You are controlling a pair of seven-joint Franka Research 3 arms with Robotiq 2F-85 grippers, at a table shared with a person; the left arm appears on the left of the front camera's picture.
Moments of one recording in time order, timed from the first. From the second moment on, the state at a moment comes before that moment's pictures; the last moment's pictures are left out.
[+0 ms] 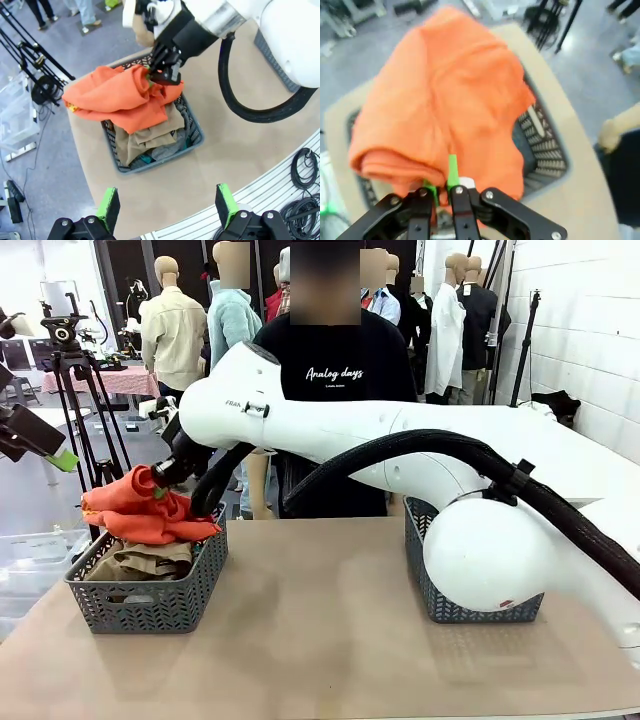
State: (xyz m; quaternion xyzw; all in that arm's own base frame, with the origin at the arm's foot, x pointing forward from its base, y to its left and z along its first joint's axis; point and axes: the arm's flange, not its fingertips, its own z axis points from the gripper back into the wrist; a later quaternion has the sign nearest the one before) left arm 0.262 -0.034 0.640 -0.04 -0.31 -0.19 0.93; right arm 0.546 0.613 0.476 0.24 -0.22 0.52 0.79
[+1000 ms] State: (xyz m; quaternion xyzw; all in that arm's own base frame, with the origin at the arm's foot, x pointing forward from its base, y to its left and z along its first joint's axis) left arm 0.262 -0.034 0.640 -0.04 -0.31 -0.19 0.93; right arm 0.552 0.621 0.386 0.26 -0.14 0.52 0.80
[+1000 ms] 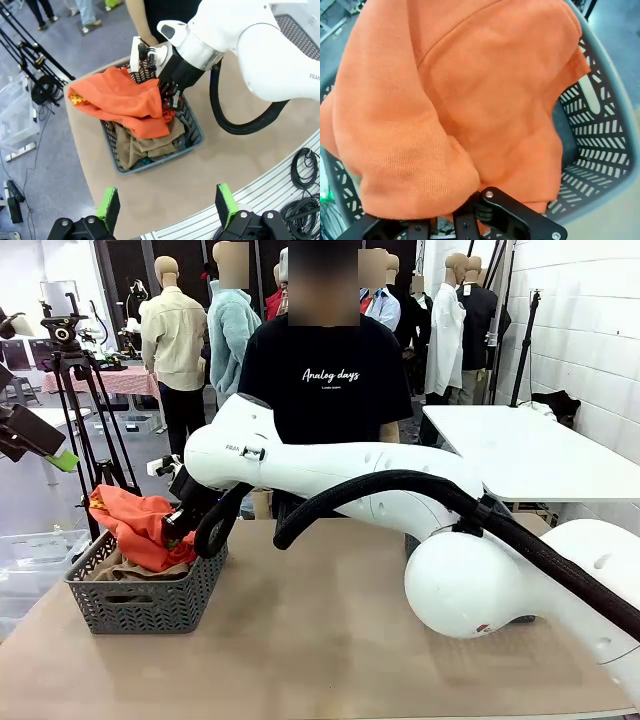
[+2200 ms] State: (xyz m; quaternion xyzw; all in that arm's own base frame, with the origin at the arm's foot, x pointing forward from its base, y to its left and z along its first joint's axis) left arm 0.262 -0.034 0.640 -0.04 -0.31 -0.19 0.93; right arm 0.554 0.608 0.469 0.22 -0.20 0.50 0.81
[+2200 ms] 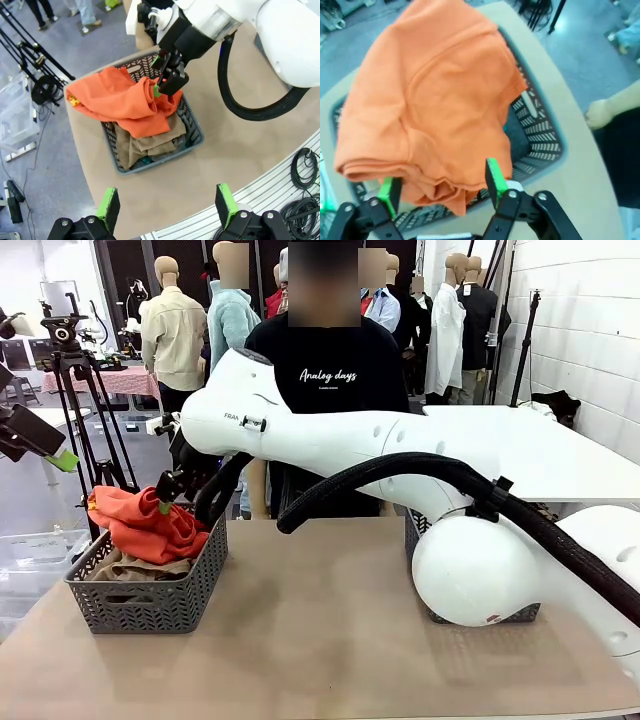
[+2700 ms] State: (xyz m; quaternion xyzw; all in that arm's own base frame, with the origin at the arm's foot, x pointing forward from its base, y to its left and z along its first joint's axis) left arm 0.262 -0.034 0.640 -0.04 -0.31 -0.19 0.93; right arm 0.555 0.603 0.481 0.22 -0.21 0.49 0.82
